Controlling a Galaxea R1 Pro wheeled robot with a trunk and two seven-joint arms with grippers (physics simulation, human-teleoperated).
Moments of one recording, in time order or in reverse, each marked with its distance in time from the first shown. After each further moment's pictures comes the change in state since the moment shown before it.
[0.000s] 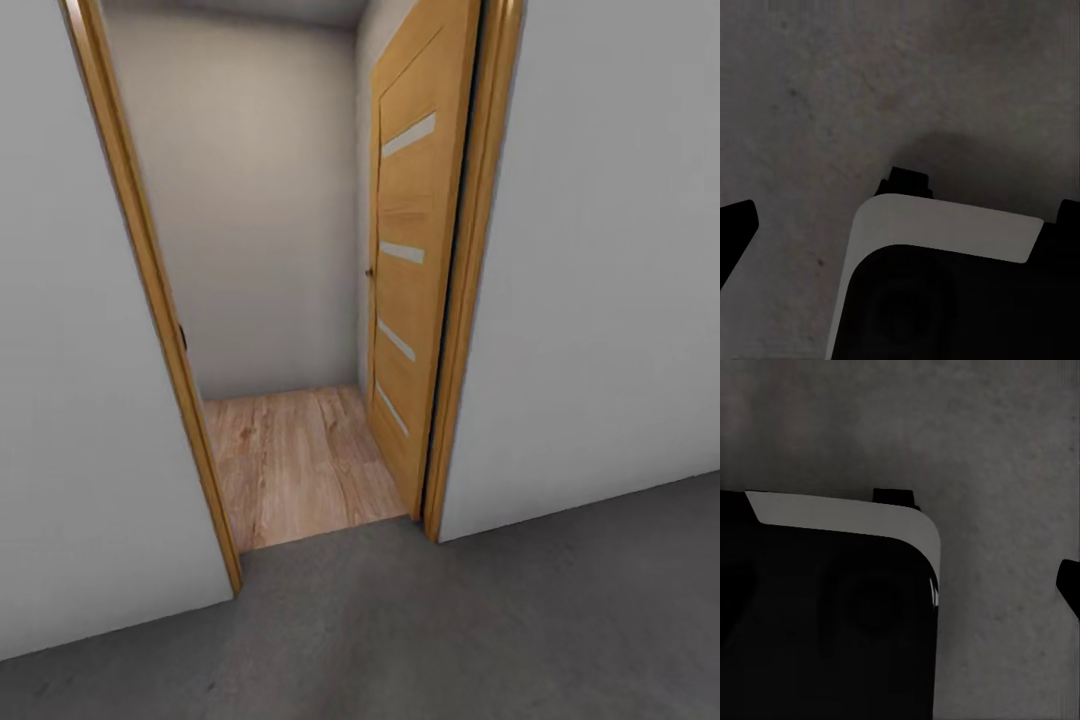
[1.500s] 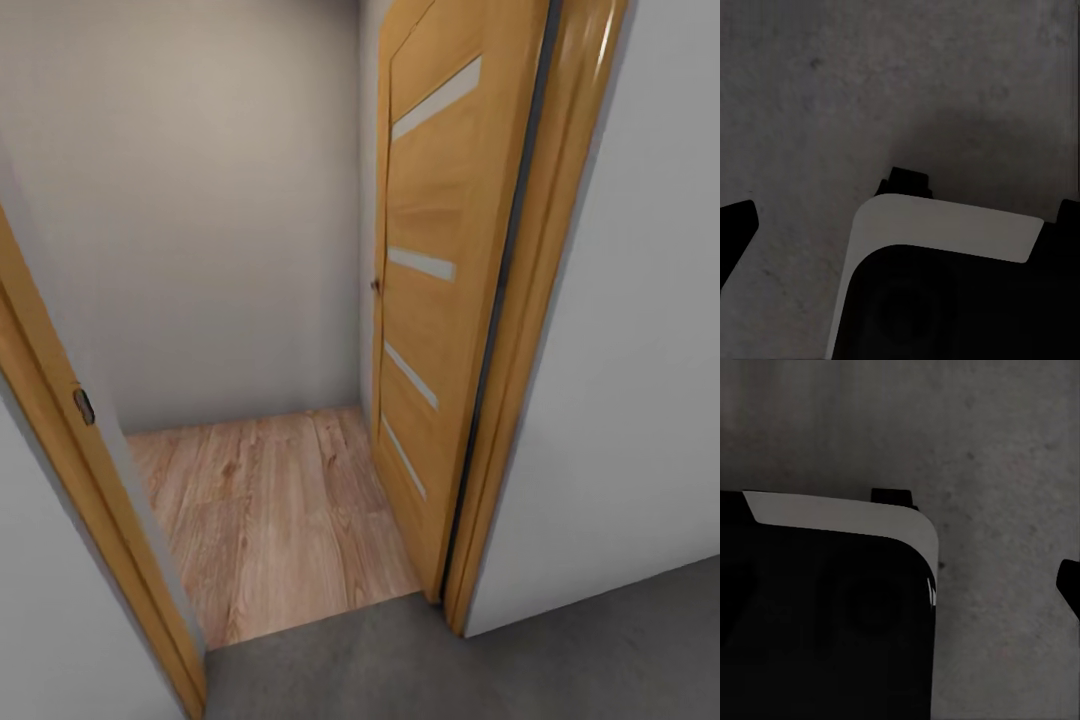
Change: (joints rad) left arm 0.000 0.000 0.000 0.000 -0.002 0.000 0.000; right arm 0.000 -0.002 0.003 0.000 -0.003 0.000 0.000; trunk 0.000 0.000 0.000
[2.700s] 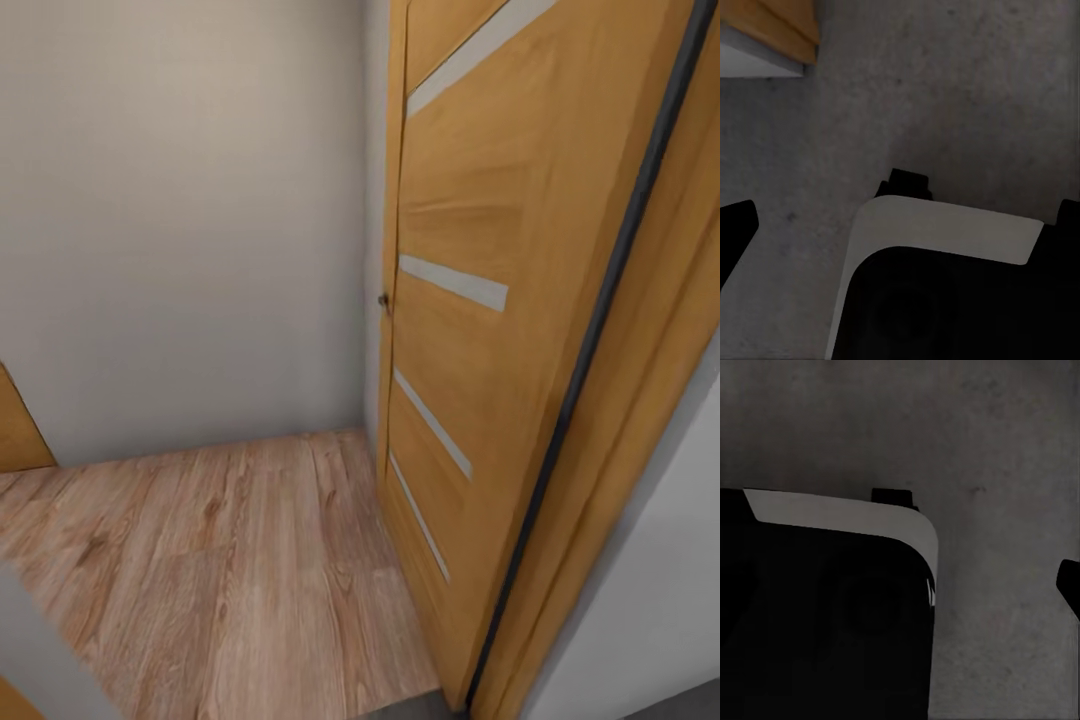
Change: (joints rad) left arm 0.000 0.000 0.001 0.000 0.002 -0.004 0.000; right arm 0.000 0.000 0.008 0.000 0.007 0.000 0.000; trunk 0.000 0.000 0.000
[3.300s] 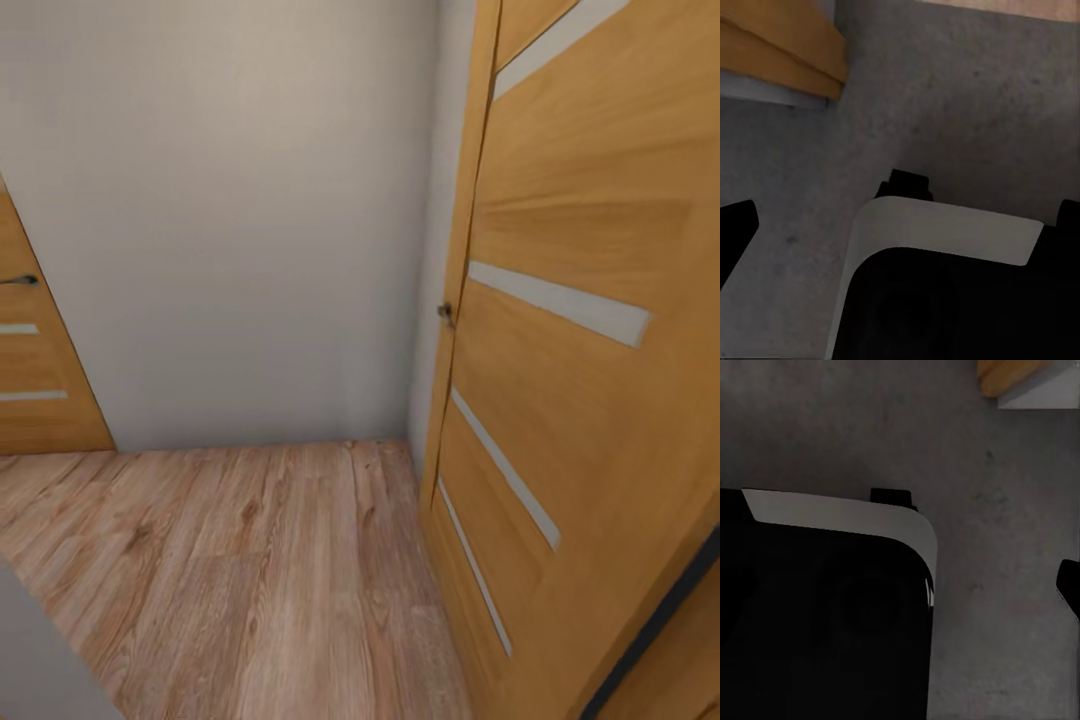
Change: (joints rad) left arm 0.000 0.000 0.000 0.000 0.000 -0.002 0.000; right arm 0.000 -0.002 -0.001 0.000 -0.001 0.000 0.000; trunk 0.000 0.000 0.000
